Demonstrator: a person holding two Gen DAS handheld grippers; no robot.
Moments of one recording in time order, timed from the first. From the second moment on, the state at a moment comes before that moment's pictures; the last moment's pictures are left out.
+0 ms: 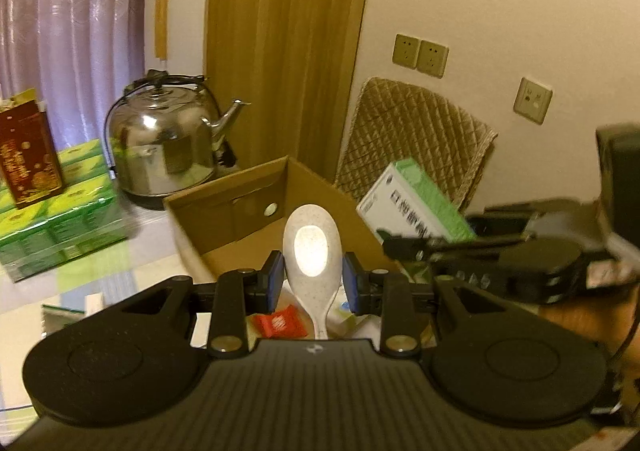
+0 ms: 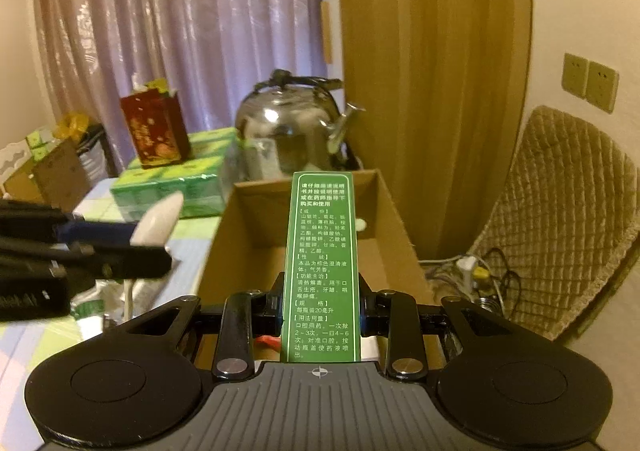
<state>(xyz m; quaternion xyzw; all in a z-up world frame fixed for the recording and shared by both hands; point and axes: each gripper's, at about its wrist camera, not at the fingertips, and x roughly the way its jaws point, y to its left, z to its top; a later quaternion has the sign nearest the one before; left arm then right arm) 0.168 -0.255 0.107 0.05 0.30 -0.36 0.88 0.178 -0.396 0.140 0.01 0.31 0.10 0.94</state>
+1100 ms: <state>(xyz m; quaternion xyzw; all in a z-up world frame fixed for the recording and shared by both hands) 0.217 -0.286 0.025 0.05 0.37 -0.32 0.87 0.220 -0.415 0.075 0.03 0.36 0.11 0.92</state>
